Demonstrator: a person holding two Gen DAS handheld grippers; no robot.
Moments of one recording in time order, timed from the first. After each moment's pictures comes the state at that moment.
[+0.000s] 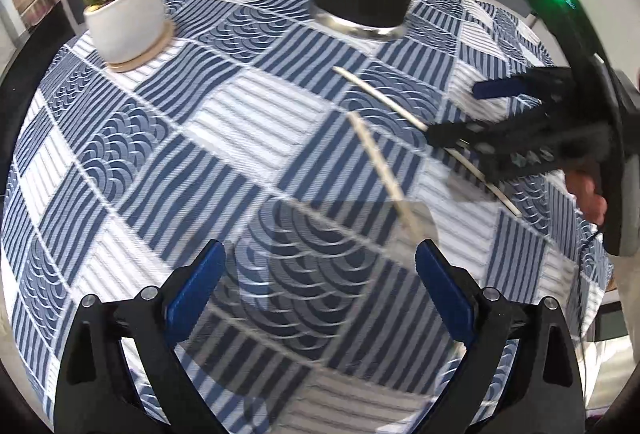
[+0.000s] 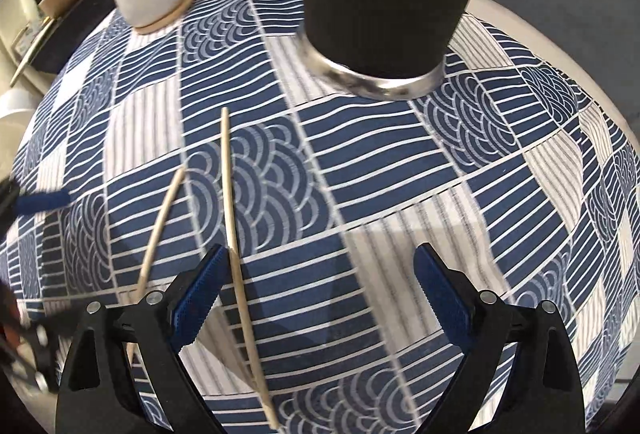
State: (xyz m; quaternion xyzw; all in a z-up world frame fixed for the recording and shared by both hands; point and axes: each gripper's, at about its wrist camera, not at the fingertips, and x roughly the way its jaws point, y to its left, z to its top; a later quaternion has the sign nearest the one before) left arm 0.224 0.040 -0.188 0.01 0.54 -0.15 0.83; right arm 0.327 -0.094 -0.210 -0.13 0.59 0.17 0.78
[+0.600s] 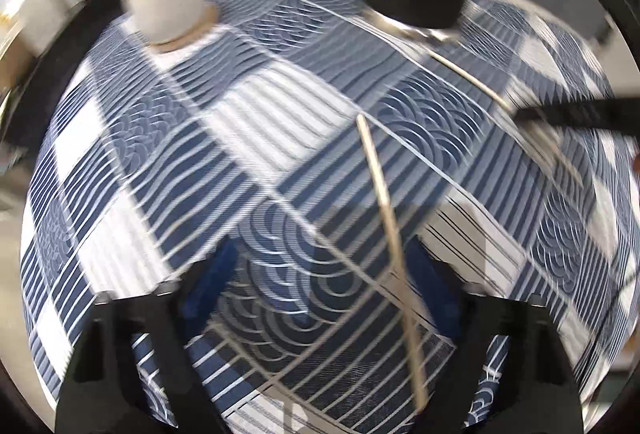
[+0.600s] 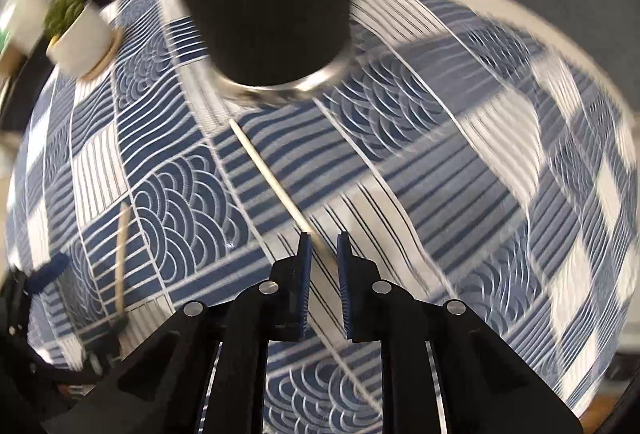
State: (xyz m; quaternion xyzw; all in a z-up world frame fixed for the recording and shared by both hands) left arm 0.233 0.025 -0.192 0.00 0.55 0.00 0.84; right arm 0.345 -0.130 -0.199 -0.04 0.62 0.09 0.78
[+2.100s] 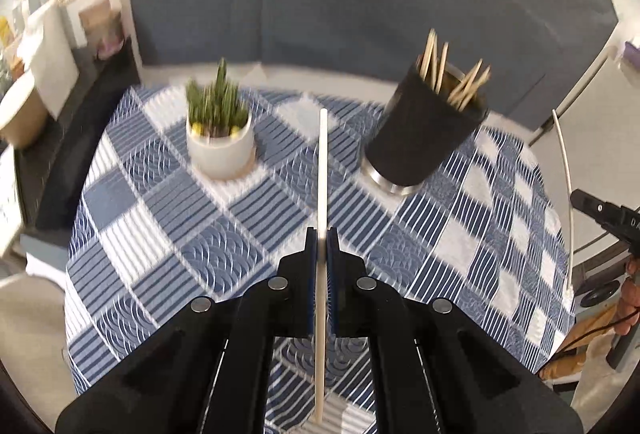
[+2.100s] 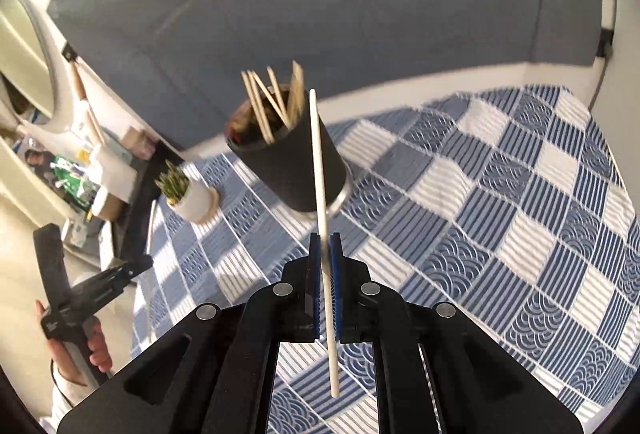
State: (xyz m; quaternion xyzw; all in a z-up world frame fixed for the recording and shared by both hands) left arm 0.277 0.116 -0.050 -0.09 0.47 -0.09 0.87; right arm 0.286 -0.204 -0.007 0.15 0.47 0.12 0.86
